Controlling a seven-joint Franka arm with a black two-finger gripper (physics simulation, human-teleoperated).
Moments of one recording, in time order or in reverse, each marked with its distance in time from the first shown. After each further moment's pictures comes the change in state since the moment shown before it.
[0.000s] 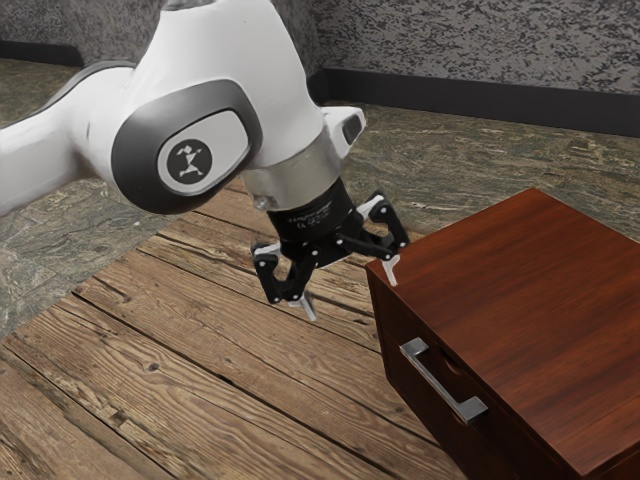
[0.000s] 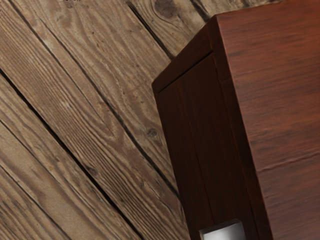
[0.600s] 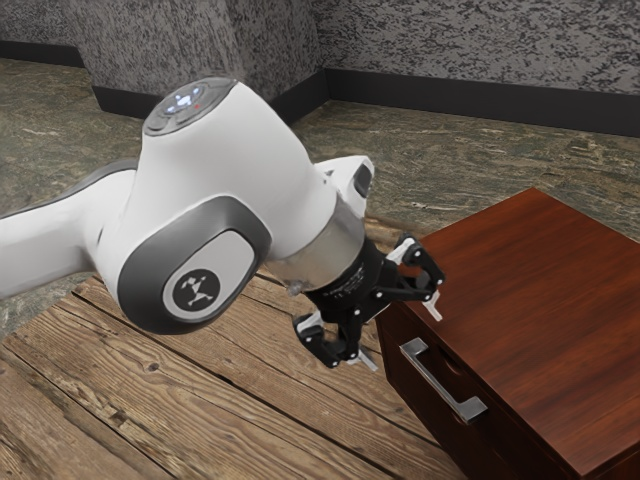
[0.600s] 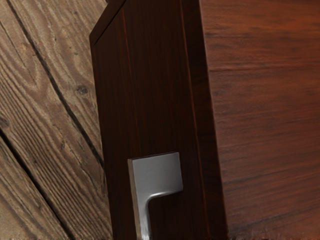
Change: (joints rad) arm 0.002 -0.135 -0.095 -0.297 -0.057 0.395 -0.186
